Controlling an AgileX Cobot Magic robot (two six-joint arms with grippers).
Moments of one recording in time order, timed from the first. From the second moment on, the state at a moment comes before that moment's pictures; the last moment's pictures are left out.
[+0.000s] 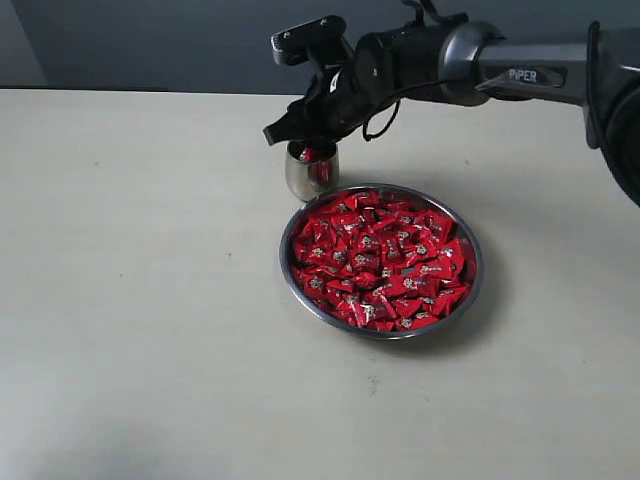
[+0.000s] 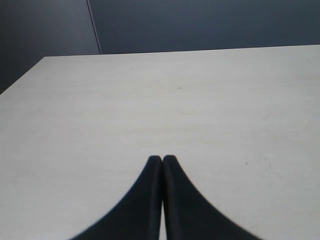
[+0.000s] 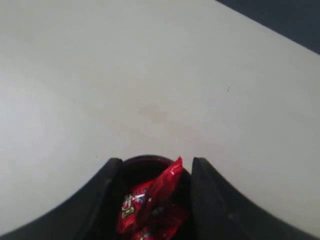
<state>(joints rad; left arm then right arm) 0.22 0.00 0.00 0.03 0.34 0.03 0.66 2.24 -1.72 0.08 0.37 -0.13</state>
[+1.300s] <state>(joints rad) 0.22 0.00 0.00 0.03 0.34 0.03 0.58 1.66 -1.09 0.11 0.23 -0.08</state>
